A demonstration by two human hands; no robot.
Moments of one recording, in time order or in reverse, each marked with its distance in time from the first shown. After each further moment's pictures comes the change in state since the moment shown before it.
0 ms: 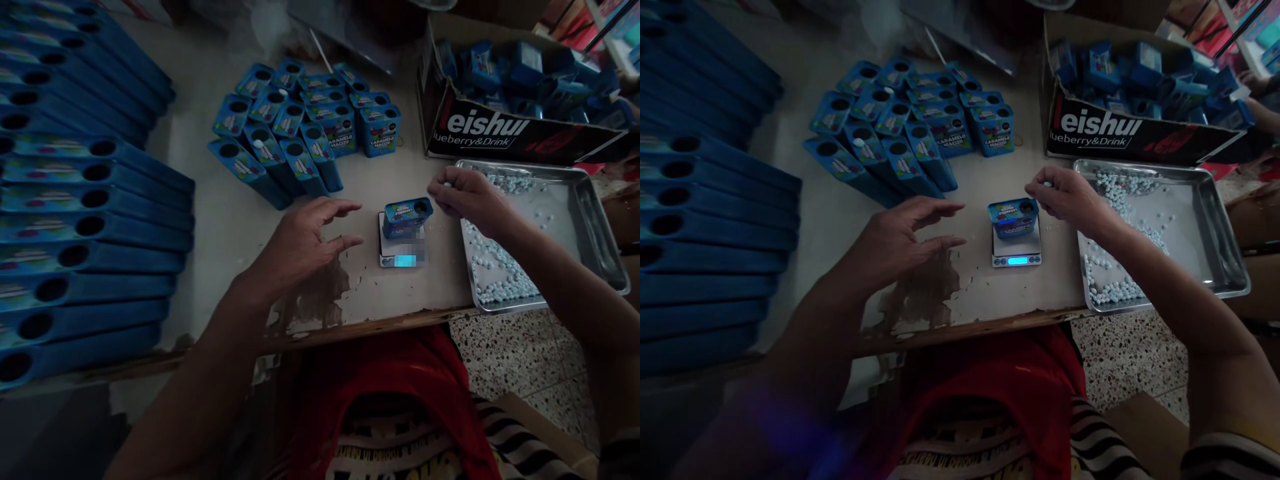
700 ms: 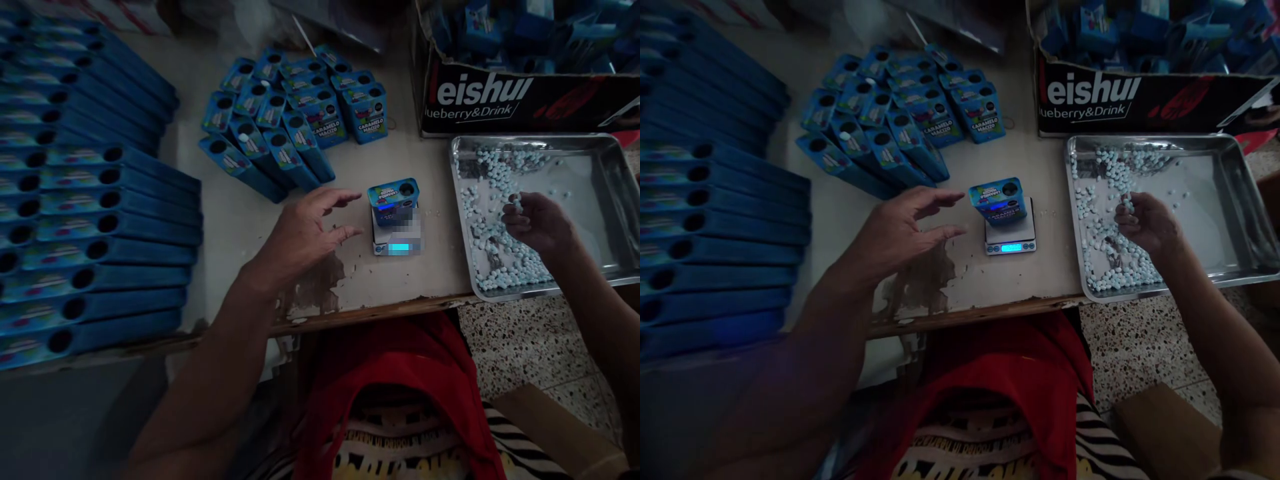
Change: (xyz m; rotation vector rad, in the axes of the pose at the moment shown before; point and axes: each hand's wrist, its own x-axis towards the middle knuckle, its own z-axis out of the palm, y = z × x) left_hand 0.003 0.027 0.016 0.088 -0.020 0.011; right_hand -0.085 0.112 -0.106 0.727 0.292 0.462
